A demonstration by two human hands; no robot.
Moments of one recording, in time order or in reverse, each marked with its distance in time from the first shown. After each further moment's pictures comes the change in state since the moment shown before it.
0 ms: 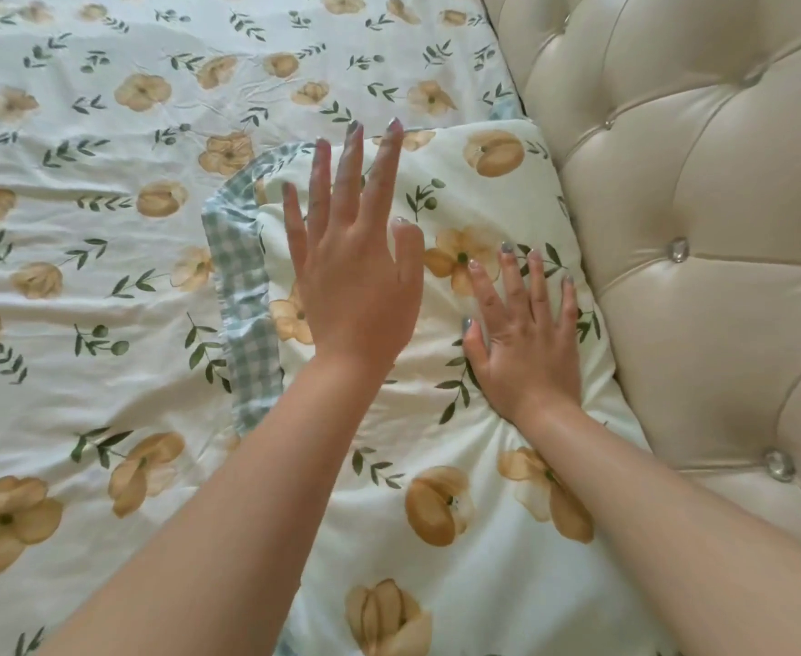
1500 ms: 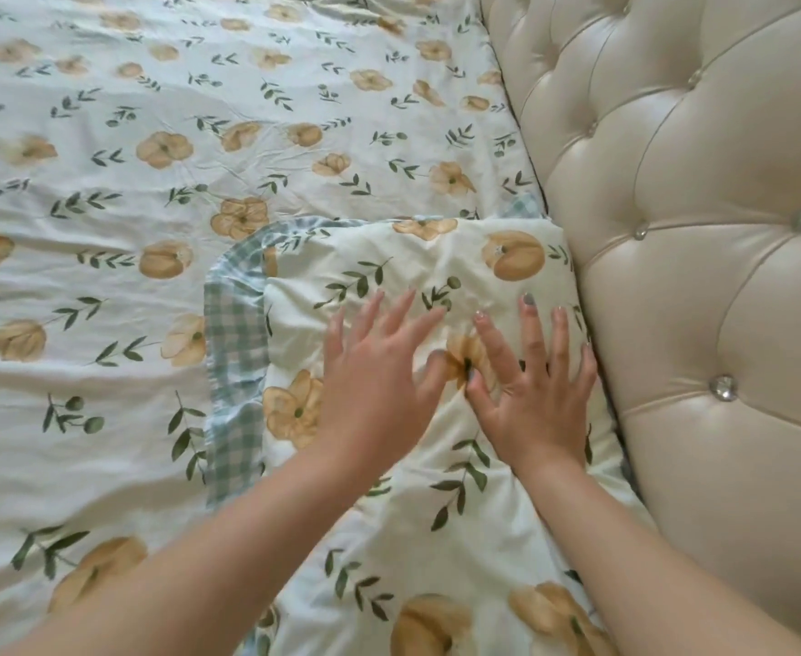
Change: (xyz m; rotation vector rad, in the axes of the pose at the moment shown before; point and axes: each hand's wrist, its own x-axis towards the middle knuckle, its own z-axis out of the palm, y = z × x) left_hand 0.022 -0.019 0.030 0.021 -0.347 0.048; right_hand 0.068 0.007 0.028 0.002 0.104 0.022
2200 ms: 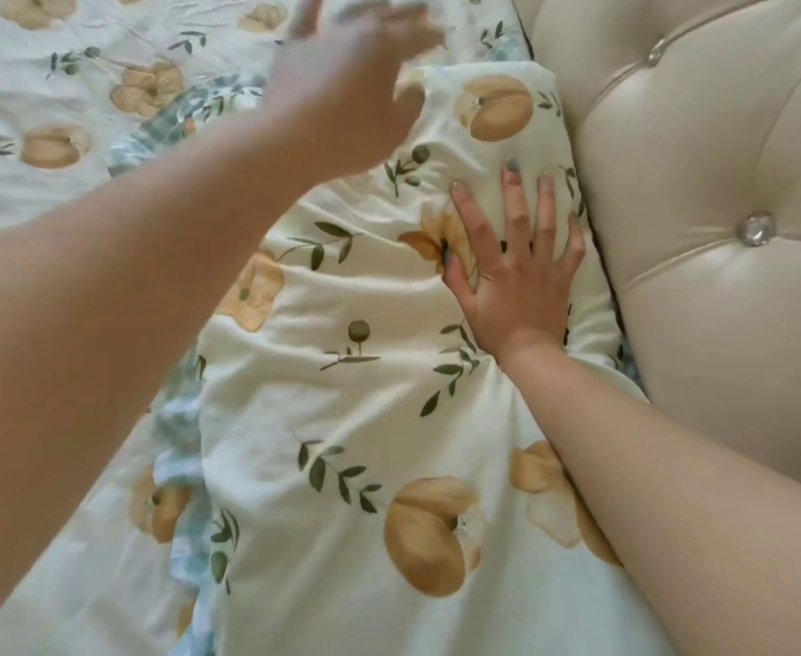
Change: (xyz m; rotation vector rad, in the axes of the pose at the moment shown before) left_hand 0.096 0.018 0.036 0.202 -0.159 0.133; right_hand 0.005 0.004 0.027 0.002 0.170 0.004
